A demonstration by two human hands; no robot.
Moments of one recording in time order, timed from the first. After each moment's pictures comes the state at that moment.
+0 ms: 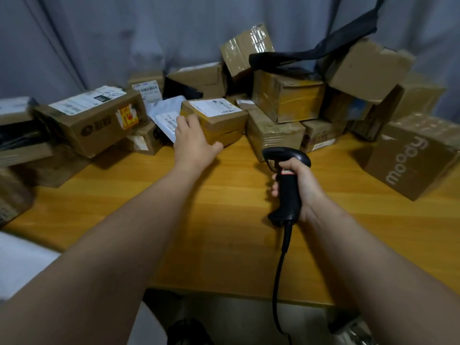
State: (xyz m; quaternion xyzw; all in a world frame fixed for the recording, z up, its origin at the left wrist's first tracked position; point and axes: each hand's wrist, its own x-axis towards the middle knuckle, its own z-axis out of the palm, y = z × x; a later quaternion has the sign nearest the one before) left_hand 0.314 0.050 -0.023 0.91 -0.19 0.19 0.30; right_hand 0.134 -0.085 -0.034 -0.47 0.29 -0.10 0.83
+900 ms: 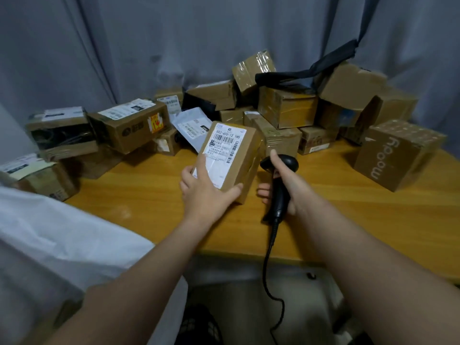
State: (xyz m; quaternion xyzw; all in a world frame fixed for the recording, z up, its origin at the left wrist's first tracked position) left_hand 0.163 0.116 -0.040 0.90 -0.14 0.09 0.39; right_hand 0.108 -0.046 -0.023 -0.56 0.30 -0.07 0.77
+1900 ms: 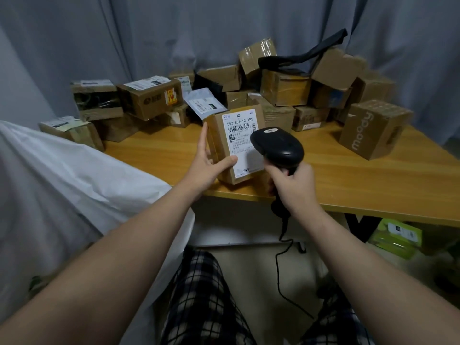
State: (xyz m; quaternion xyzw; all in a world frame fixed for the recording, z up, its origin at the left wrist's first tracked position) left_hand 0.086 0.166 -0.032 0.70 -0.24 -0.10 0.67; right_hand -0.027 0.014 -0.040 -0.74 0.08 -0.33 0.59
